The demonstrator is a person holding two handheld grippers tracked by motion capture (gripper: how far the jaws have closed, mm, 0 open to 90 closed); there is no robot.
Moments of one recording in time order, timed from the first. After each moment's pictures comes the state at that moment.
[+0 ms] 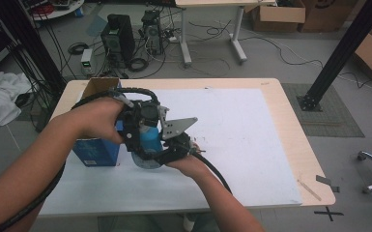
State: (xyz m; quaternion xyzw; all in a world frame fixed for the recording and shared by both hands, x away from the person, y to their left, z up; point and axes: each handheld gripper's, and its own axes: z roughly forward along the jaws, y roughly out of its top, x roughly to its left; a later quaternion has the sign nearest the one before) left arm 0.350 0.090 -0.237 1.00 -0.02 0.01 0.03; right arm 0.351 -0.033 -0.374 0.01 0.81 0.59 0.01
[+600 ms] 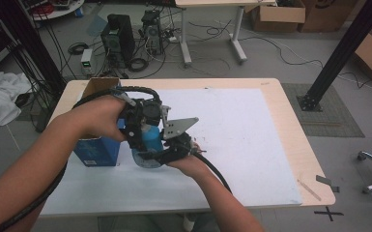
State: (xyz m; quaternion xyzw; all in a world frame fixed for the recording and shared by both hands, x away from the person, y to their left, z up) left arm 0.350 0.085 -0.234 1.00 -0.03 0.03 0.01; right arm 0.351 -0.034 -0.375 0.01 0.81 0.59 0.01
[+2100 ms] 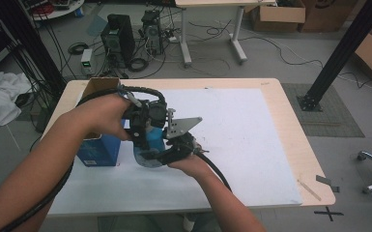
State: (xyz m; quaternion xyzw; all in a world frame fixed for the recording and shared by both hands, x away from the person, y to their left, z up) left arm 0.347 0.072 -0.233 1.00 -0.03 0.03 -0.02; right arm 0.349 -0.041 -0.370 0.02 0.80 0.60 0.01
